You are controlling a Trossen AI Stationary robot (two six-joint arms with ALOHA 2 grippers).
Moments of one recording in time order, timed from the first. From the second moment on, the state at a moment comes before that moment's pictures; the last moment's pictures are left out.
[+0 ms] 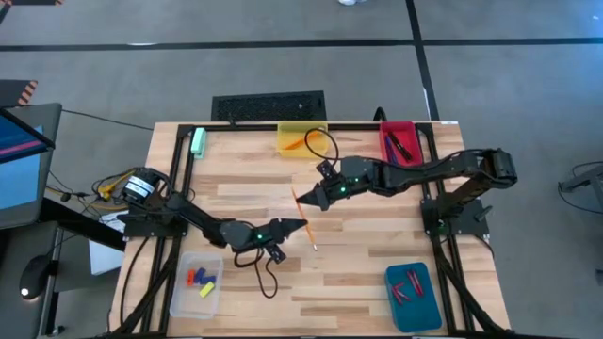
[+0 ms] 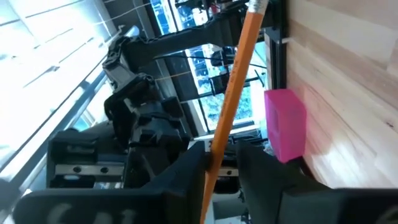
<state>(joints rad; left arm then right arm) -0.38 1.78 0.68 1.19 -0.69 1.84 -0.04 1.51 0.97 0.30 -0.22 0.98</state>
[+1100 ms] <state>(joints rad) -0.36 1.78 0.73 1.10 -0.77 1.80 -0.04 1.50 0.97 0.20 -0.16 0.75</state>
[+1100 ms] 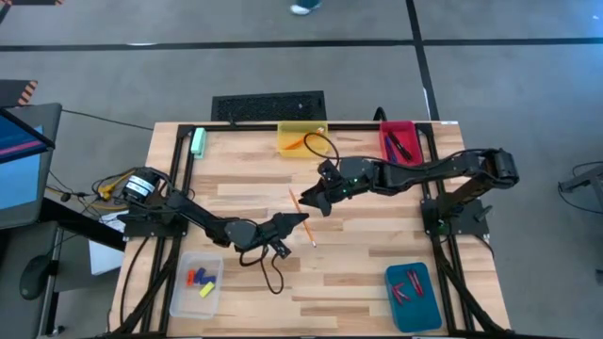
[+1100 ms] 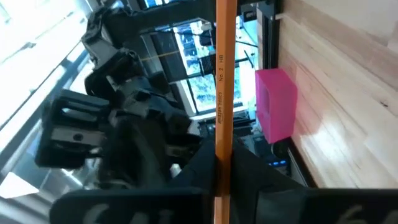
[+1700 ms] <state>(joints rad) -0.18 1.64 0.70 0.93 -0.85 1.03 0.03 1.14 0.97 -0.26 0.18 0.33</state>
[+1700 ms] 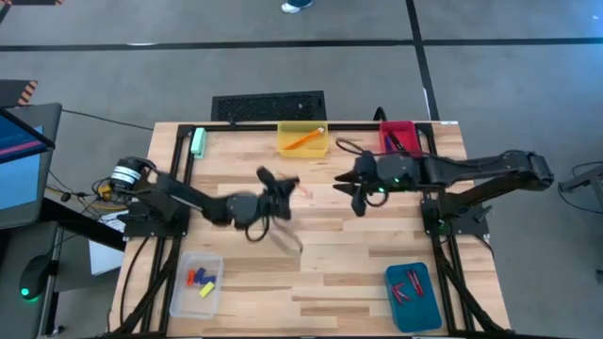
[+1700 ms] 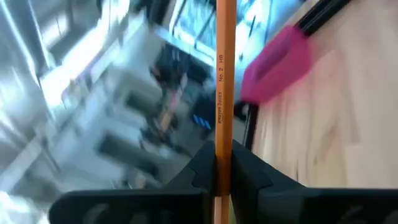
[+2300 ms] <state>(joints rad) 0.37 1.63 1.08 0.09 -0.14 0.15 0.30 1.20 0.68 0.27 0.32 0.15</state>
